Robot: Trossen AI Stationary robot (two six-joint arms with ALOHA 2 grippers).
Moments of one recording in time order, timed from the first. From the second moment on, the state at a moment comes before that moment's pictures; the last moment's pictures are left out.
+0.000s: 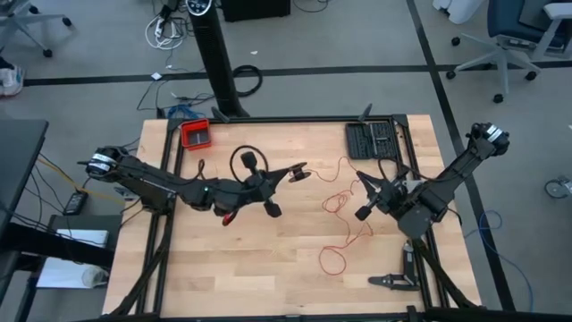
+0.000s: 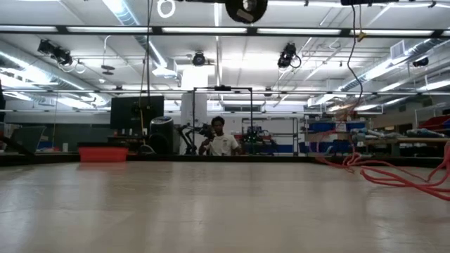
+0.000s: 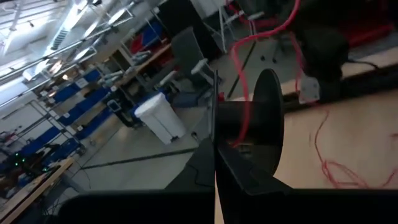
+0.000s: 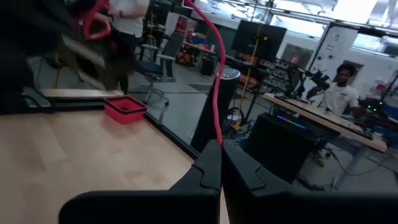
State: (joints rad) left arm -0.26 1.43 0.97 0.42 -0.81 0.49; right arm 0.73 1.02 0.69 -0.07 1.57 0.14
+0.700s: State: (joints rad) left arm -0.34 1.41 0.98 0.67 -0.71 0.38; right arm 0.56 1.05 0.64 -0.29 1.29 0.45
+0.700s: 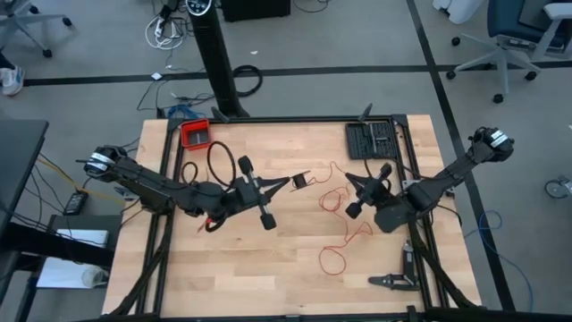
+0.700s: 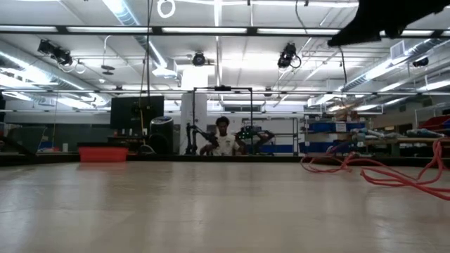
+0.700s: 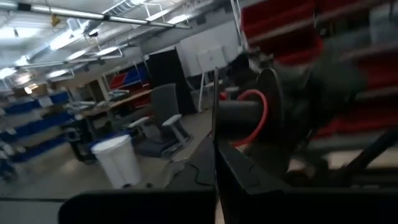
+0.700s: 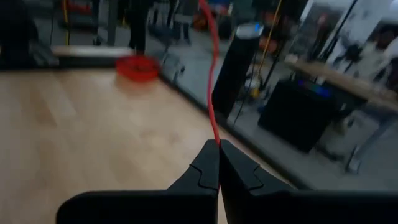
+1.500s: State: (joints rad) left arm -0.18 1.41 0.98 0.44 -0.92 0.01; right arm 0.32 1.45 0.67 0.10 0.50 0.33
